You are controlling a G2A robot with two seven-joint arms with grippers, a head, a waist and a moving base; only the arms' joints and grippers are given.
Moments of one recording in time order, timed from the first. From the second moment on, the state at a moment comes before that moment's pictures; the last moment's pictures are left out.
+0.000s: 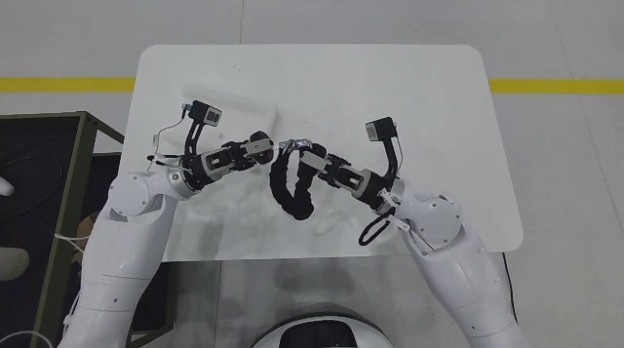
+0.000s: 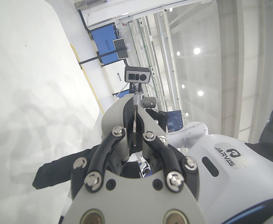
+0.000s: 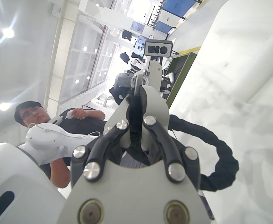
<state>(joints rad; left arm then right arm) 1.32 -1.12 -1.47 -1.61 -0.51 -0.36 -1.11 -1.36 -1.34 1.16 -1.73 0.10 -0.37 0.71</state>
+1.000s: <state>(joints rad) 1.33 -1.11 -1.47 -1.61 -0.47 -0.40 -1.10 -1.36 -1.33 1.13 -1.74 0.00 -0.39 0.63</state>
